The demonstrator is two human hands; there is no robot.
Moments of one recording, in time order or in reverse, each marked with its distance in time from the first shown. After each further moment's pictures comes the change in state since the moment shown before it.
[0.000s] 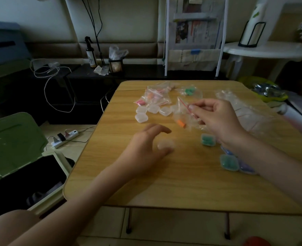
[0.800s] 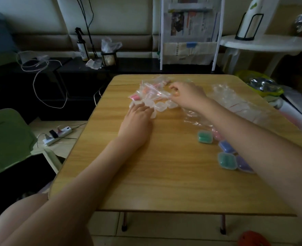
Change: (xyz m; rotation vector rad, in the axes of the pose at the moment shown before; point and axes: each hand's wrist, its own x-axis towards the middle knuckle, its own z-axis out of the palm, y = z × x) left_hand 0.061 -0.029 0.012 0.450 0.003 -0.150; right_hand 0.113 0.038 0.033 -0.984 -0.198 -0.217
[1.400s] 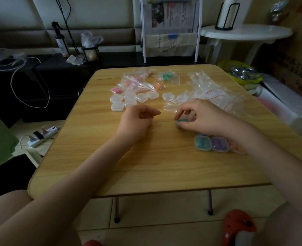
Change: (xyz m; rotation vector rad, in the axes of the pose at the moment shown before) left_hand -0.020 0.046 0.006 -0.837 -0.033 -0.192; right_hand -0.136 0.027 -0.046 0.246 -0.228 -0.015
